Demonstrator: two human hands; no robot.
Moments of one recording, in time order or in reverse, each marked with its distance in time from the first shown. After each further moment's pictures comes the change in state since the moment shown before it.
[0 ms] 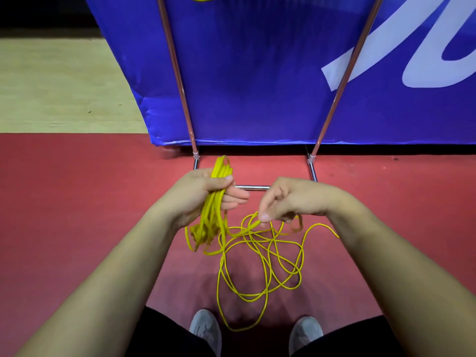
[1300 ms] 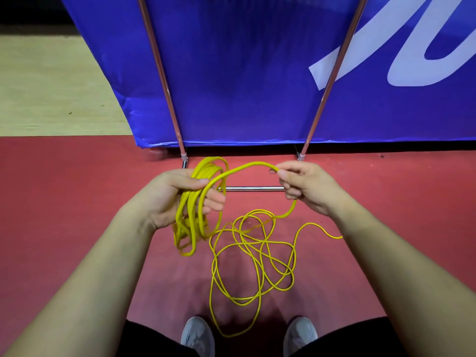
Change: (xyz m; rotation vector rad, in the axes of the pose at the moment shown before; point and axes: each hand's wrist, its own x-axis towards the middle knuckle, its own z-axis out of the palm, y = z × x) left_hand 0.010 0.009 -0.029 -0.089 -0.090 -0.046; right_hand -0.001 0.059 -0.032 0.457 0.679 -0.101
